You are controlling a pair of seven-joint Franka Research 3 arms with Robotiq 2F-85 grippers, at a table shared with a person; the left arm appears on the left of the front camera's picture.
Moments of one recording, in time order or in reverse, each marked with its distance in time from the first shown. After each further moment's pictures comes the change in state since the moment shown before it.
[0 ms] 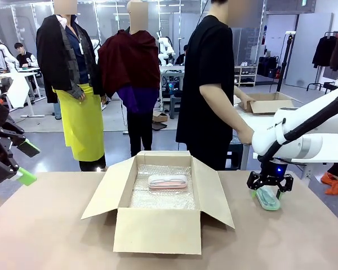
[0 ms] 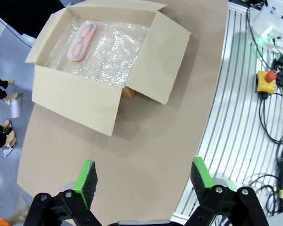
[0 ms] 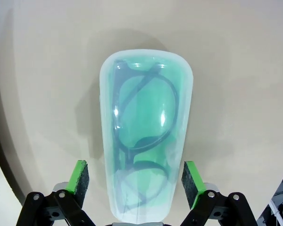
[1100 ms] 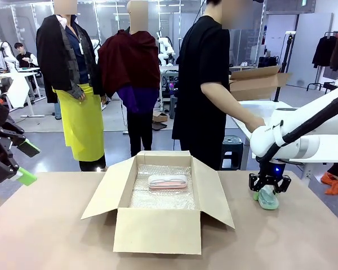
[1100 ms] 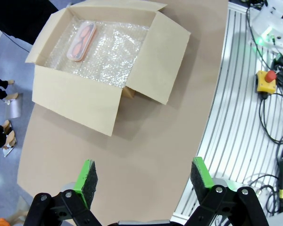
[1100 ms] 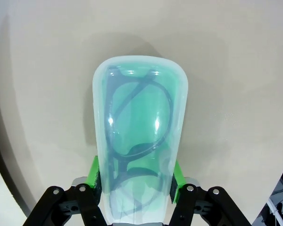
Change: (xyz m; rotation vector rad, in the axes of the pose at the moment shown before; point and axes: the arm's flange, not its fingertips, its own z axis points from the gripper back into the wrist) left arm 0.000 0.000 0.000 0.000 0.000 0.000; right arm 0.004 0.004 0.004 -0.027 -0.016 -0.008
